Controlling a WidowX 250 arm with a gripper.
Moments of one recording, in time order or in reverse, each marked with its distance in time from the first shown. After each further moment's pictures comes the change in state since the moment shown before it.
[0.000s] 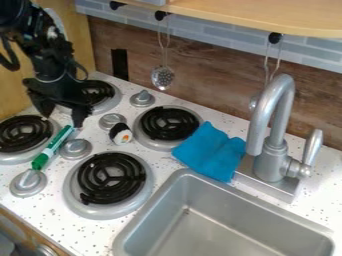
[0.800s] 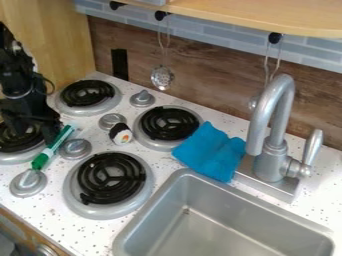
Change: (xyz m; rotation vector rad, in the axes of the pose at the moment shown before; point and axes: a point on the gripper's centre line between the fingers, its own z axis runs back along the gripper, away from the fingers) arm -0.029 0.040 -0.035 -0.070 0.106 0.030
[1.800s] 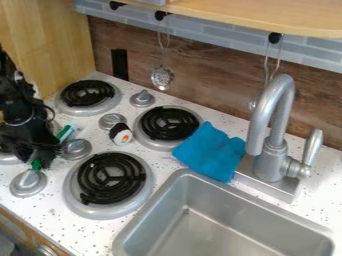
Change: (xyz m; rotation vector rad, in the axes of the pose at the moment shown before) arm -0.026 -0.006 -0.030 -0.002 0.033 -0.012
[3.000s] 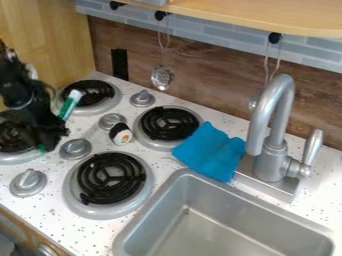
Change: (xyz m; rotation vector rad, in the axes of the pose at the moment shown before) arm 0.021 -0.020 0.034 -0.113 -0.093 0.036
